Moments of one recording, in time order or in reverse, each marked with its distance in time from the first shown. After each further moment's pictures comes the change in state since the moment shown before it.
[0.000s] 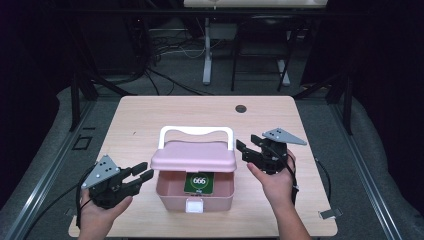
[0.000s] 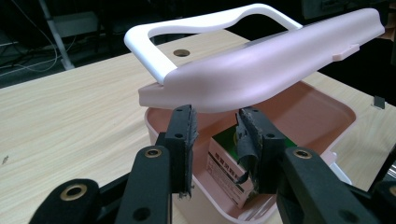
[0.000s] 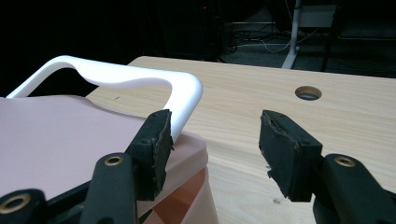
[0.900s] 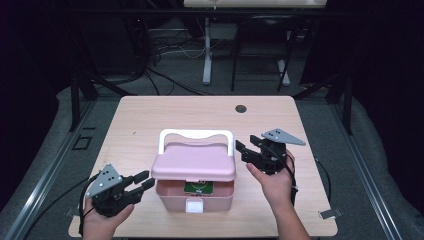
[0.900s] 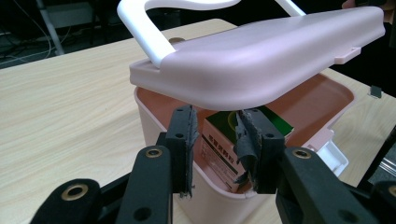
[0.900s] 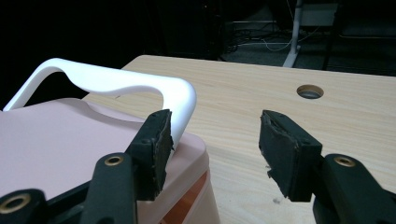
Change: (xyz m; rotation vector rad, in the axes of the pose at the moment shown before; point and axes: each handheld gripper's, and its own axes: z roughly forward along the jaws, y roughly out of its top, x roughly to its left) left arm -0.005 -0.023 0.002 0.012 -0.012 -0.018; right arm 0.001 -0.001 0.001 0.006 0.001 -0.001
